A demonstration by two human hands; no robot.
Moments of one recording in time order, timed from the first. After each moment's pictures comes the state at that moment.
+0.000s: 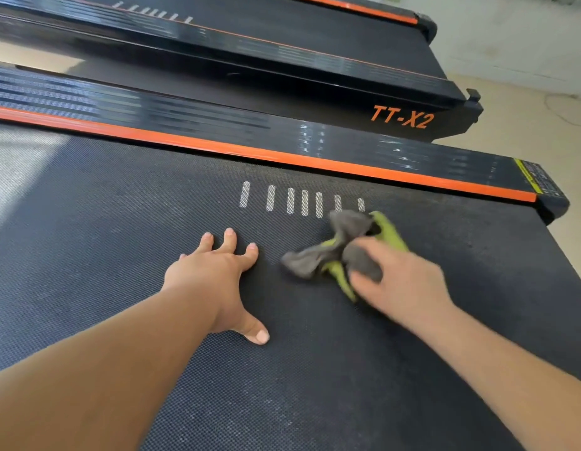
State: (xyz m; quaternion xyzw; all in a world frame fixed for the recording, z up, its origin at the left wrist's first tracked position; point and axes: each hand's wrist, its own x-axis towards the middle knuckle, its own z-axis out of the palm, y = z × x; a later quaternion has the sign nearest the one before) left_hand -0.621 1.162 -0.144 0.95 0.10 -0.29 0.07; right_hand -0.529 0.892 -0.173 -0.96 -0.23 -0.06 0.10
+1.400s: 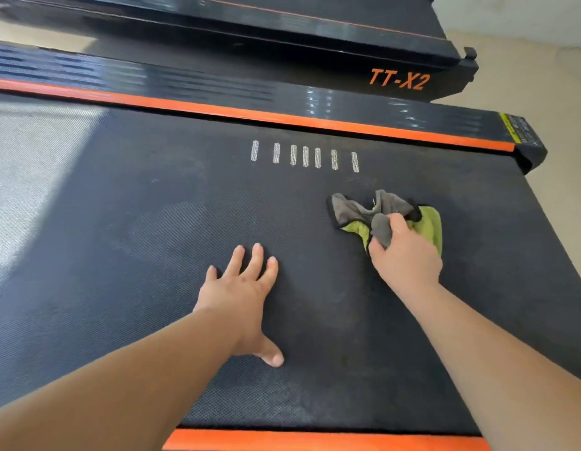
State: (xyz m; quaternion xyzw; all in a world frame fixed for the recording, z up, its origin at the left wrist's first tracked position) left_hand -0.747 1.102 -0.147 0.95 0.01 -0.32 0.02; right_hand -0.604 0.862 -0.177 -0.99 -0.03 -0.03 0.11
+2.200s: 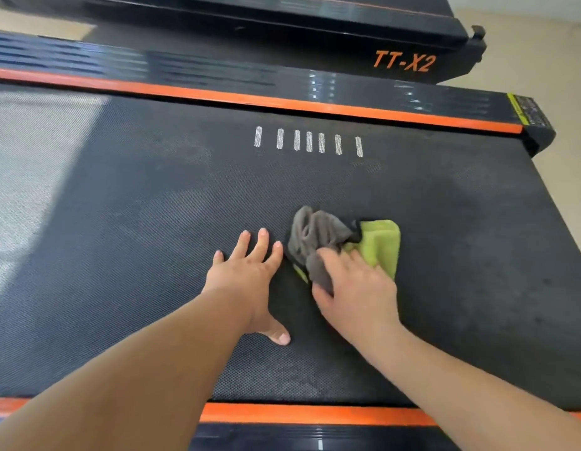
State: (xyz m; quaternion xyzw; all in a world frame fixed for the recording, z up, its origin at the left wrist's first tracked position) left_hand -0.747 1.104 -0.147 0.94 0.02 -0.33 0.03; right_hand -0.713 0.904 -0.196 -0.96 -0.26 -0.12 0.06
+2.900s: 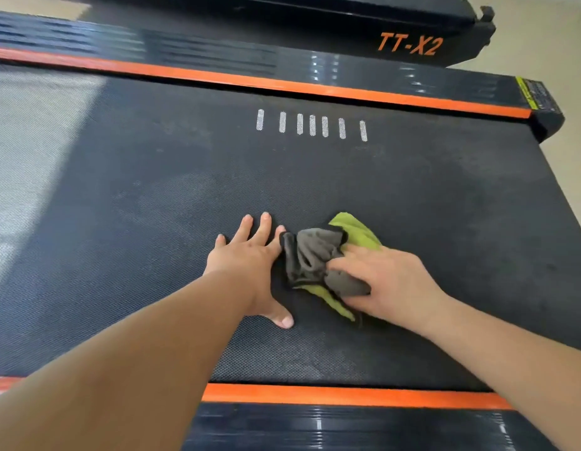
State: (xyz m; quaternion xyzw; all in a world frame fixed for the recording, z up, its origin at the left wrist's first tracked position) left_hand -0.749 1.106 -0.149 0.95 0.02 -0.31 0.03; right_hand -0.687 0.854 -0.176 -0.88 -0.46 0.00 0.11
